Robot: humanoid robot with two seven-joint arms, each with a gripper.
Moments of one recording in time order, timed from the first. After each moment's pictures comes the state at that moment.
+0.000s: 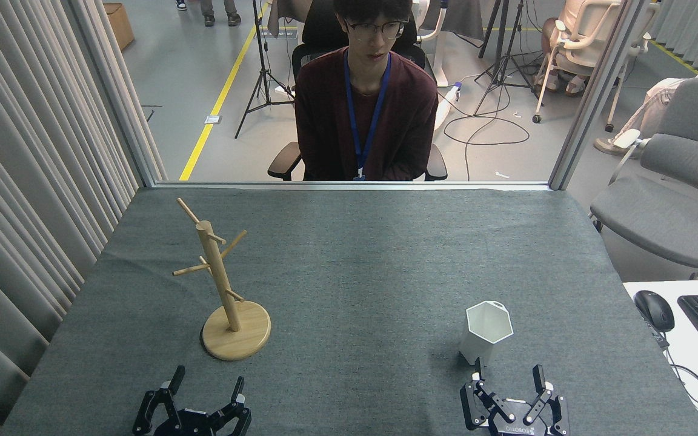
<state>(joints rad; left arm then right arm) 0.21 0.00 0.00 -1.61 -1.62 -0.14 0.23 0.11 0.06 0.03 -1.39 1.45 0.09 -0.42</state>
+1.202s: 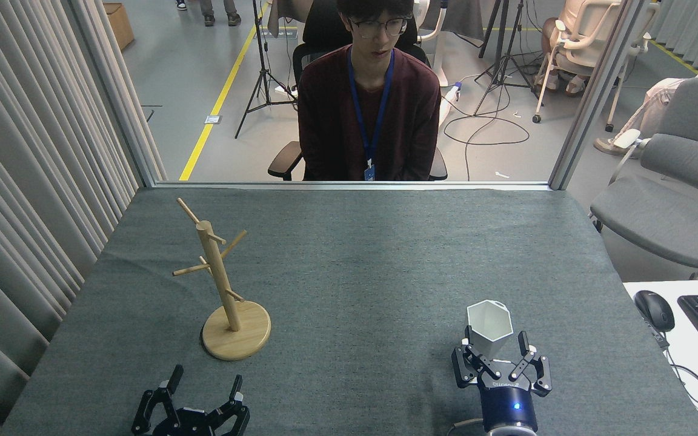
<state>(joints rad) 0.20 0.00 0.00 -1.59 -1.62 -0.13 0.24 -0.14 0.05 0.03 -1.09 1.45 0.10 -0.39</state>
